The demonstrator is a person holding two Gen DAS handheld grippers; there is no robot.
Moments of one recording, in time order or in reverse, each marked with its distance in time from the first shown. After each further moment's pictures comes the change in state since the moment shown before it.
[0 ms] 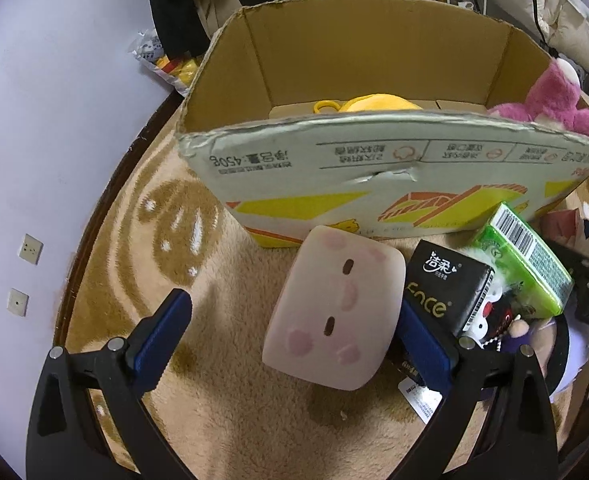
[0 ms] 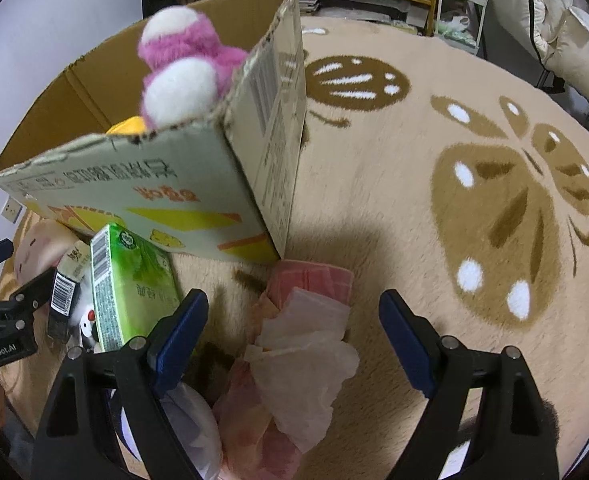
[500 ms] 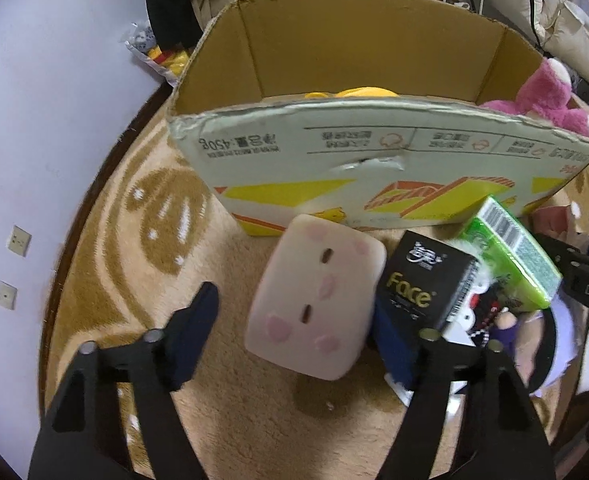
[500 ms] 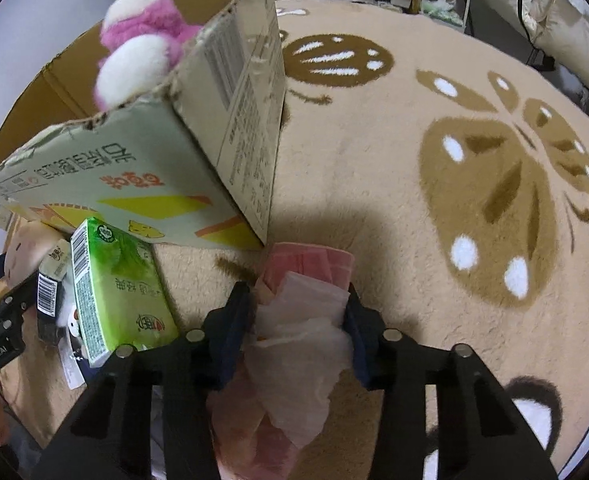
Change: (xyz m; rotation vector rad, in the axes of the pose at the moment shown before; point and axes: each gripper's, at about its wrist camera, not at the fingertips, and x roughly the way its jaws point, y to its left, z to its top) left arm -0.001 0.000 -0.003 -0.018 0.024 -0.062; right arm 0.014 -0.009 -0.001 0.060 0.069 -0.014
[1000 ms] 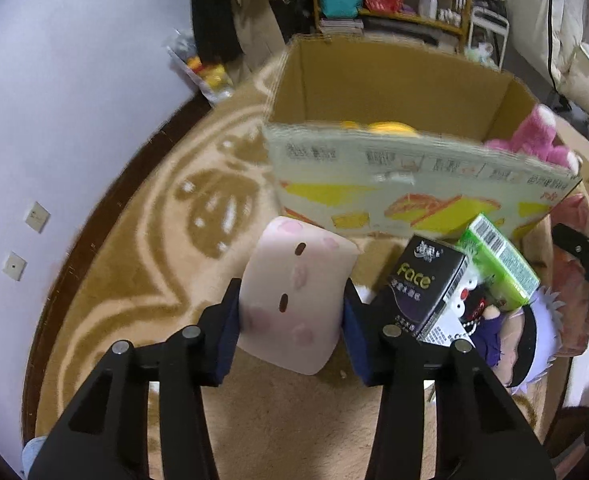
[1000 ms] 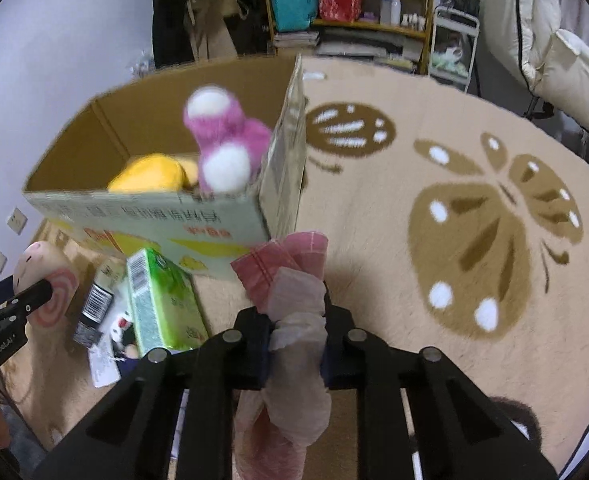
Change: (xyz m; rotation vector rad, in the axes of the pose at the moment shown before) left arm -0.049 0.015 -0.026 -0.117 -0.128 0.069; right arm -0.047 0.010 -0.002 -0.078 -0.169 0.005
